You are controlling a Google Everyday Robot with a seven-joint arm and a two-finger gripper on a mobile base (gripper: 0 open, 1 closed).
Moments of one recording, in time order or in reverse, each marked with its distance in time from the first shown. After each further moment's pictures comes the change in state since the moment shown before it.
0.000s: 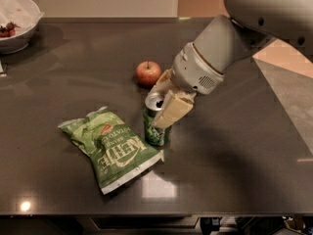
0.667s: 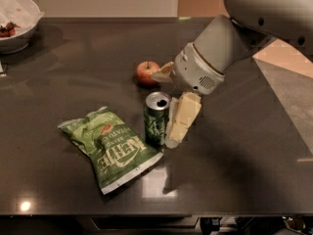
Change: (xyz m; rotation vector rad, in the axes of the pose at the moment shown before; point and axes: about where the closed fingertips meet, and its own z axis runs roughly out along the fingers) arm -0.002 0.001 0.000 0.001 0.001 -0.003
